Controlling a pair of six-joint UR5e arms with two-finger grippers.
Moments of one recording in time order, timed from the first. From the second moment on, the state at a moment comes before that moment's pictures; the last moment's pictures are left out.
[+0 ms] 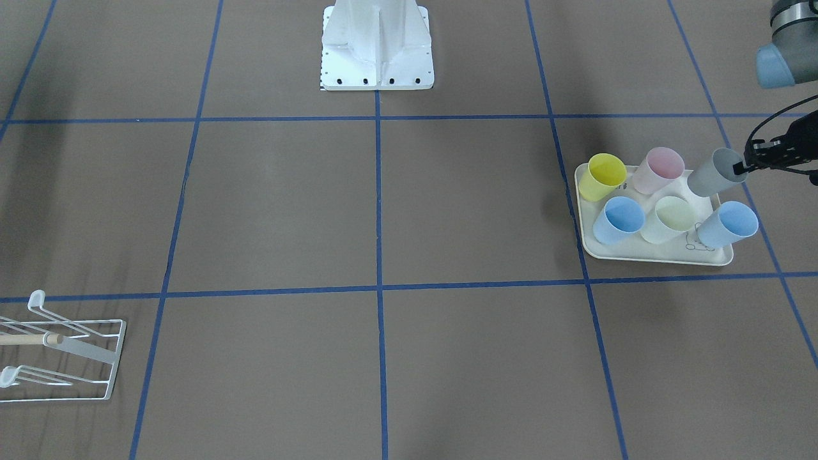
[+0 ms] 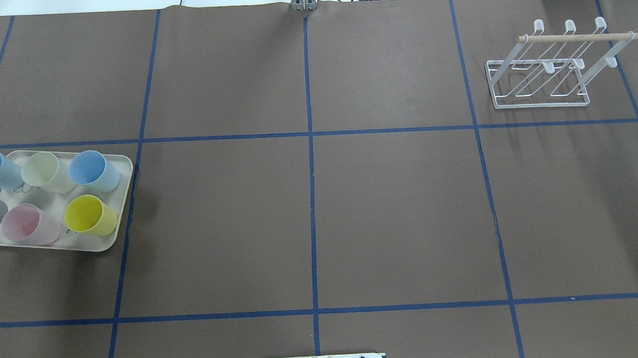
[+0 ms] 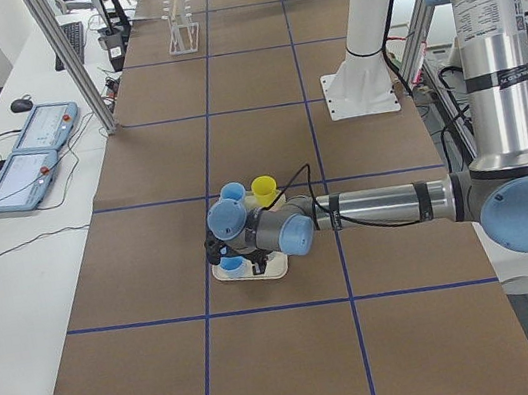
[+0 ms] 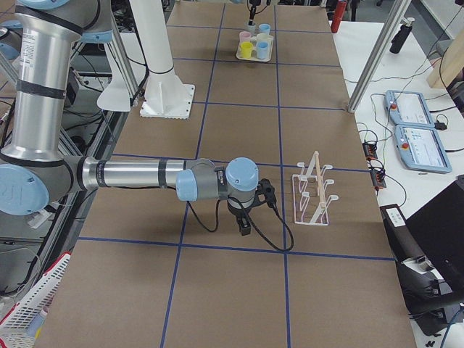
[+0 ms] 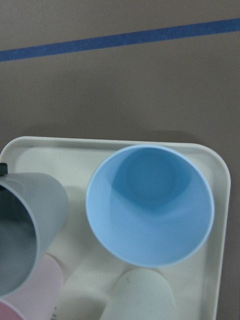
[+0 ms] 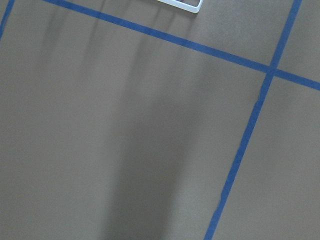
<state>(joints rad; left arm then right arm) -1.31 -1.47 -1.66 -1.80 -2.56 -0.30 1.46 -1.77 1.80 -1.46 2.47 -0.17</state>
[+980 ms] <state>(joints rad) -1.35 -1.57 -2.06 -1.50 -2.57 -0.69 1.30 -1.59 1.79 -1.26 2.55 0.15</state>
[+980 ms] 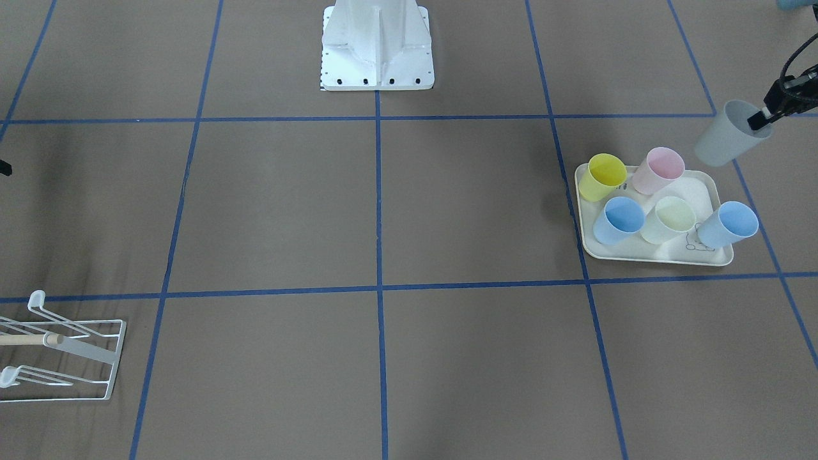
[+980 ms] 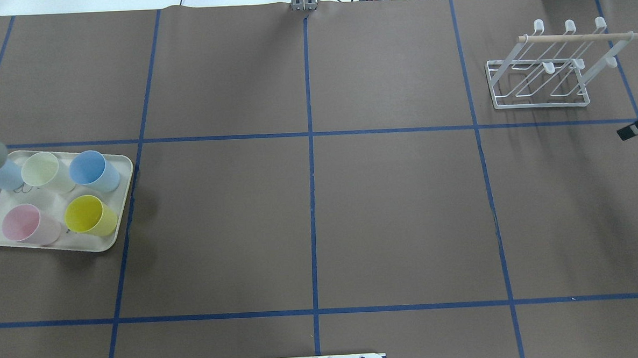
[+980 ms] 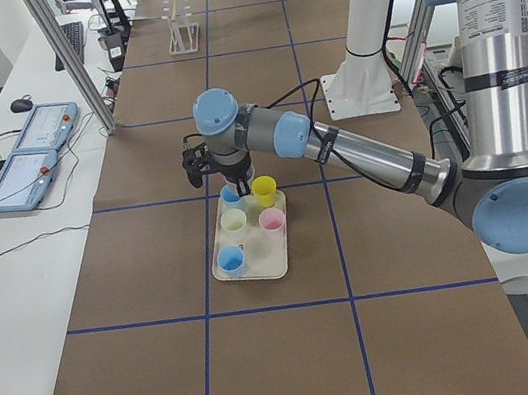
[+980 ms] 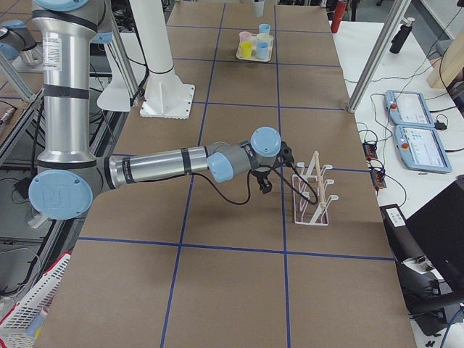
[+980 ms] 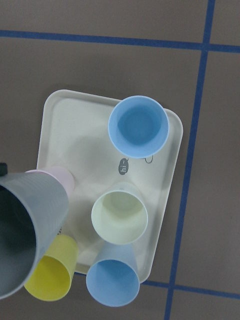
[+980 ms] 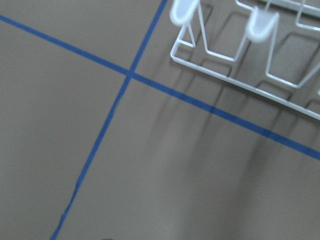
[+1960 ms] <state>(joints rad) -0.96 -1.89 -2.05 -1.95 -2.39 -1.55 0.96 -1.31 1.79 -0.92 2.25 0.95</state>
